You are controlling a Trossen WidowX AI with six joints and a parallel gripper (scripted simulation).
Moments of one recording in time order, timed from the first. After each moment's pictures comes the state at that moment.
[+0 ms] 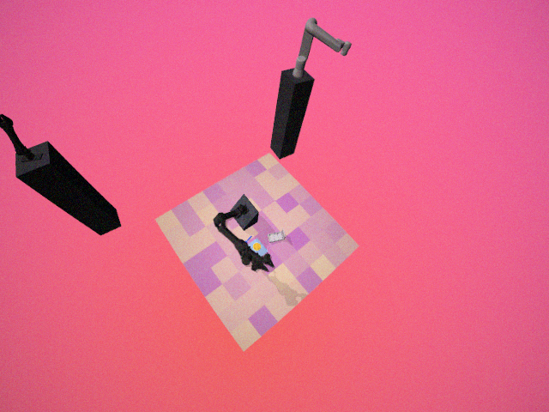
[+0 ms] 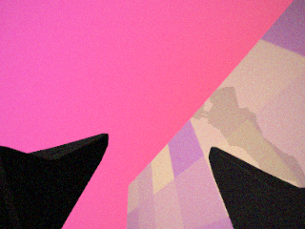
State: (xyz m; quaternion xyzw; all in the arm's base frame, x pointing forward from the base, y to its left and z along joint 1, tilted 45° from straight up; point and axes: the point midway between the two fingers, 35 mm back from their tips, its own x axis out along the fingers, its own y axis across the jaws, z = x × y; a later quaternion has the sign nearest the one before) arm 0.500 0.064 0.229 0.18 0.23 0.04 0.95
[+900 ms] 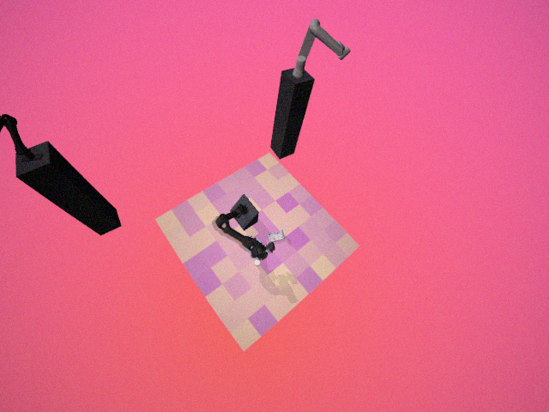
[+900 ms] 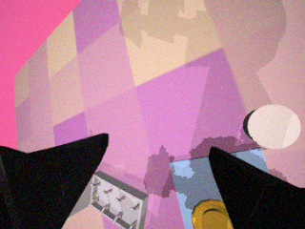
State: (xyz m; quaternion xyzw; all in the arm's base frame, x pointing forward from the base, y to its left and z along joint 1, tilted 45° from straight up) arm 0.405 0.013 0.074 -0.06 0.49 -0.14 0.86
